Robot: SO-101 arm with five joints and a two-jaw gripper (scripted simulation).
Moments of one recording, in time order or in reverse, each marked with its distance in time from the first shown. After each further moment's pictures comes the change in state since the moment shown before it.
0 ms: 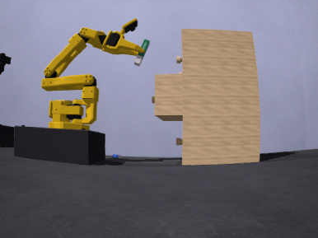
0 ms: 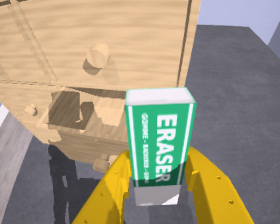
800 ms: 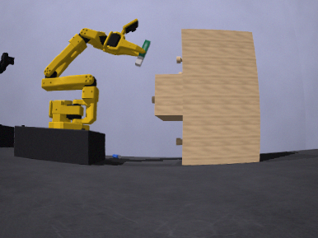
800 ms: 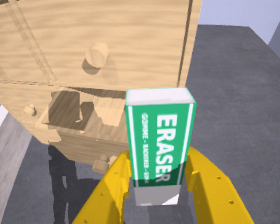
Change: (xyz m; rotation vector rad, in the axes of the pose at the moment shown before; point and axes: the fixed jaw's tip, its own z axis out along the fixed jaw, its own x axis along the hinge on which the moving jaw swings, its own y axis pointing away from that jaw) arm 0.001 0.000 0.002 0.000 0.001 0.000
